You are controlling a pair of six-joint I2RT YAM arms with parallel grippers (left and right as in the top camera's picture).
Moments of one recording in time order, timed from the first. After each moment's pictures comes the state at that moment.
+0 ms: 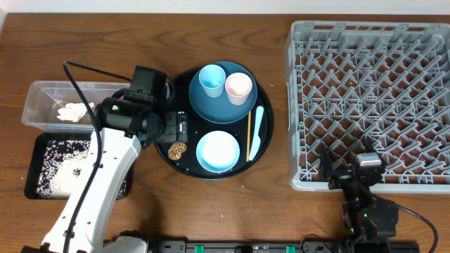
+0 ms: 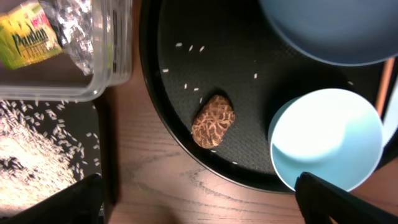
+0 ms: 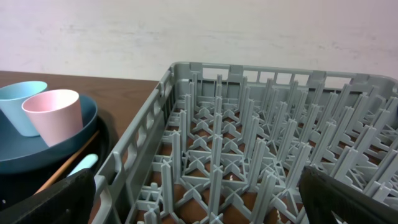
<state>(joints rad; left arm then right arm) -0.22 1.38 1.23 -1.13 -0.04 -0.23 0.04 0.01 0.01 -0.07 -0.05 -0.01</state>
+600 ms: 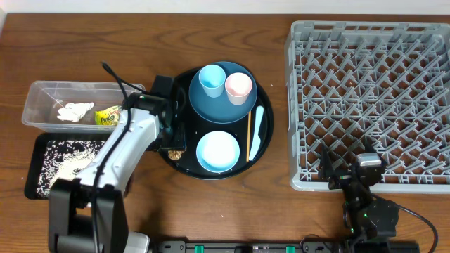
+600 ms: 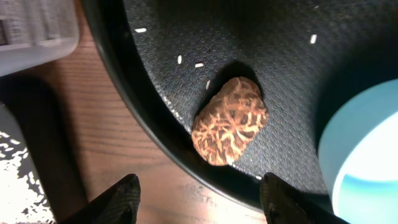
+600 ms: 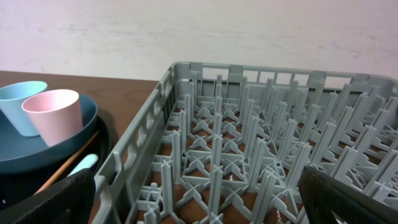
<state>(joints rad) -0.22 1.63 1.10 -1.02 -0.04 -0.22 0.04 0.01 0.01 -0.07 -0.05 -0.01</state>
